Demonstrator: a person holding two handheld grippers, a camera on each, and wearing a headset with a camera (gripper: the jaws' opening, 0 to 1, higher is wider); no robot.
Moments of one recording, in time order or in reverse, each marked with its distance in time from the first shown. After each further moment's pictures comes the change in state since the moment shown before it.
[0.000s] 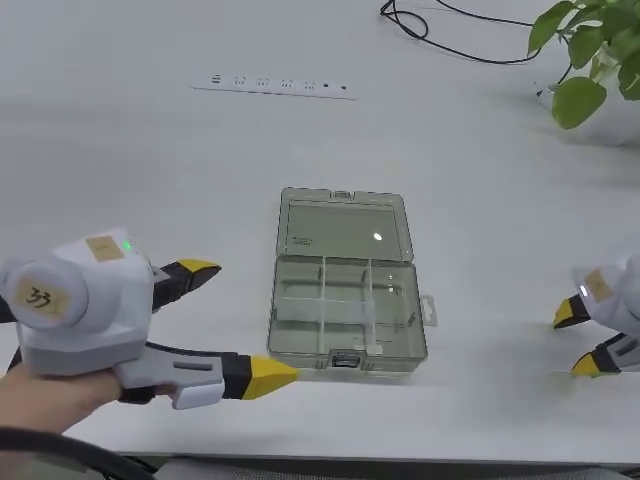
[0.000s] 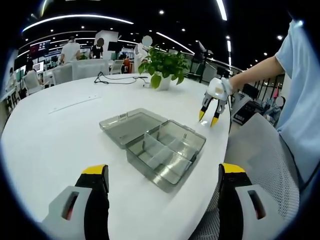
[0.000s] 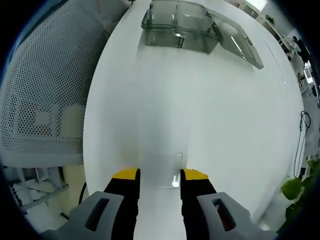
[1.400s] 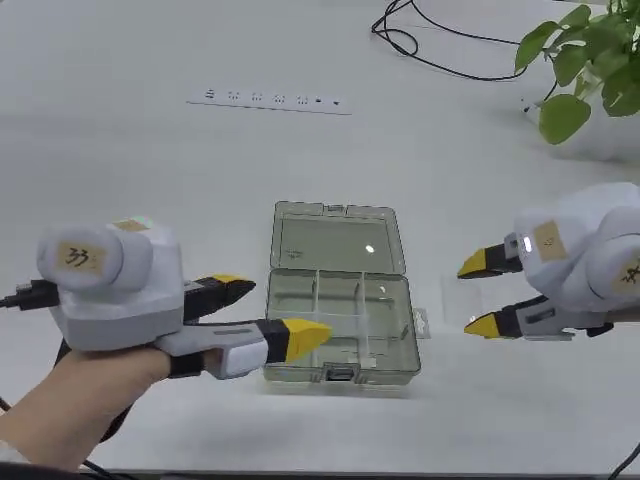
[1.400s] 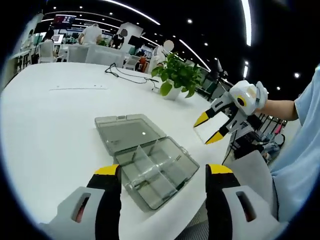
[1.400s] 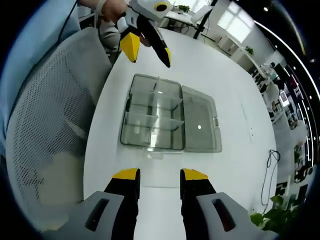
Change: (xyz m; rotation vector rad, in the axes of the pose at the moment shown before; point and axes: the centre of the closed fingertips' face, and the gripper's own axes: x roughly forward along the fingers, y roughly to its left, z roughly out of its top) left arm 0.029 -0.011 0.035 -0.312 -0.059 -0.017; right arm -0.077 -0.036 0.154 -0.064 -0.313 -0.254
